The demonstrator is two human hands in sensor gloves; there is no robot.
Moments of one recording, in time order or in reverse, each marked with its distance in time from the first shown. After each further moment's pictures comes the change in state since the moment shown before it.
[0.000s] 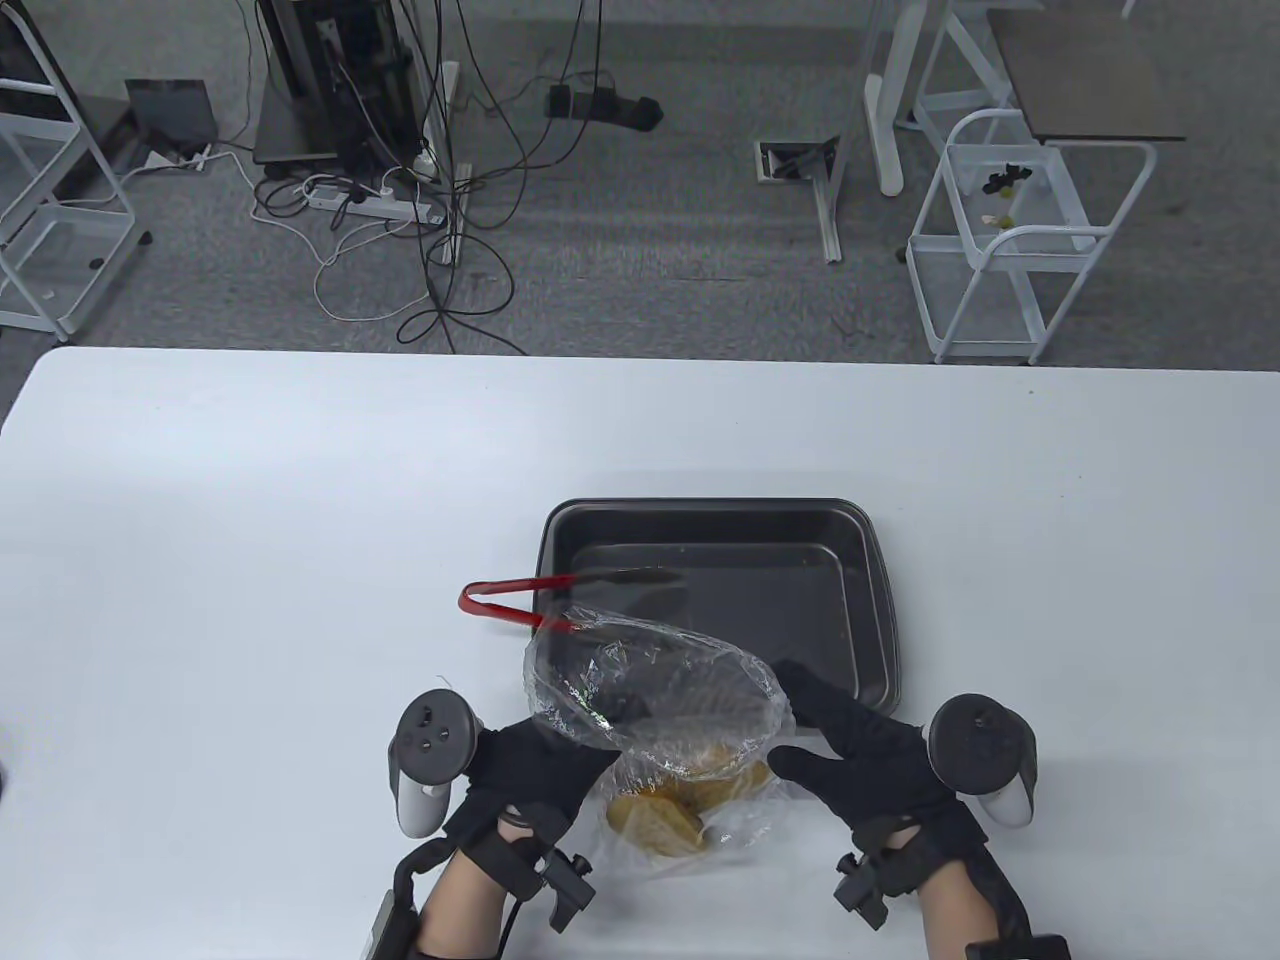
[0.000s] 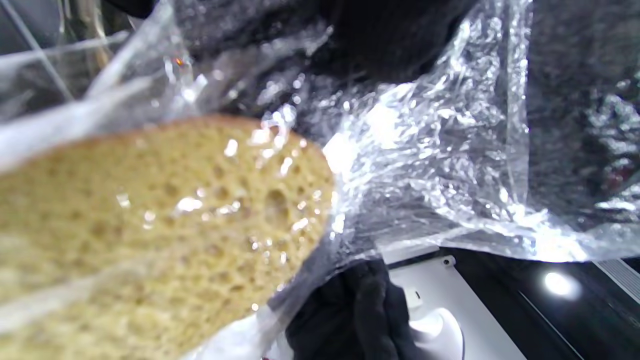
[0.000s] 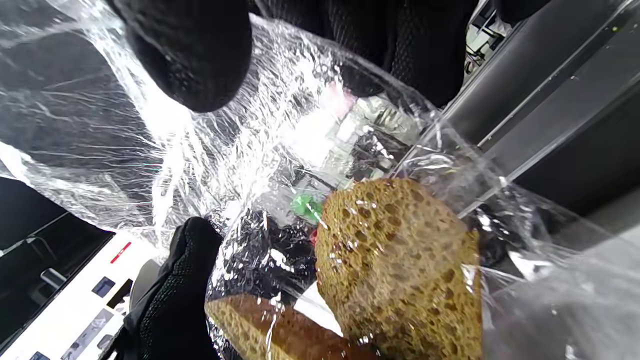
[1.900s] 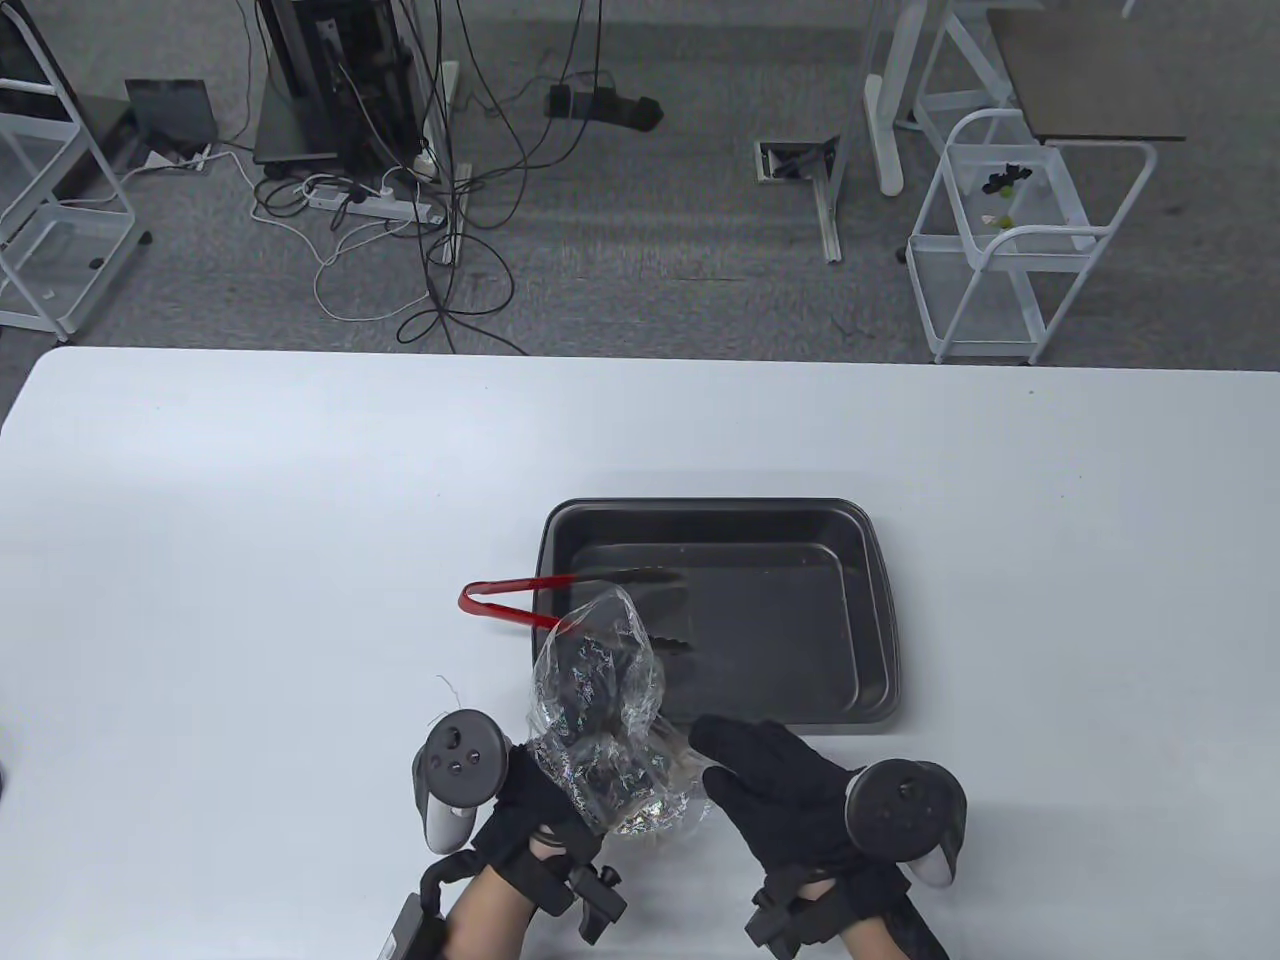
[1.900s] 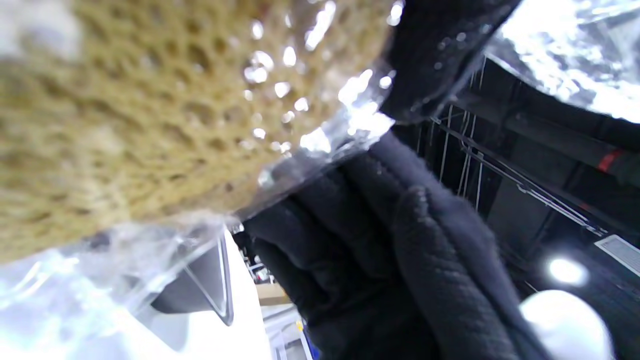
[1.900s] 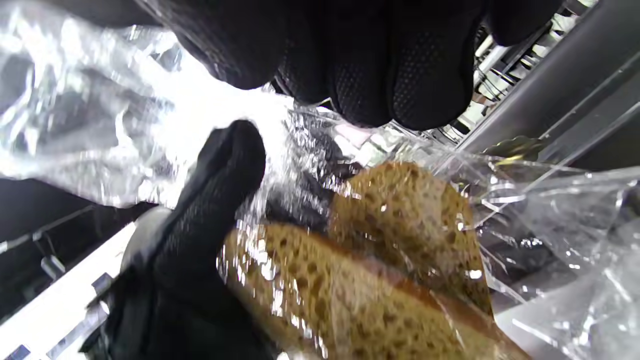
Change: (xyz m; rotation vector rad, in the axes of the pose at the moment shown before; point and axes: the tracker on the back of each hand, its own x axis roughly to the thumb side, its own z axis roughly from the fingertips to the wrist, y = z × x) left_hand 0.006 -0.022 0.002 0.085 -0.027 -0.078; right_hand 0.039 0.066 0.006 -0.081 -0.089 0.125
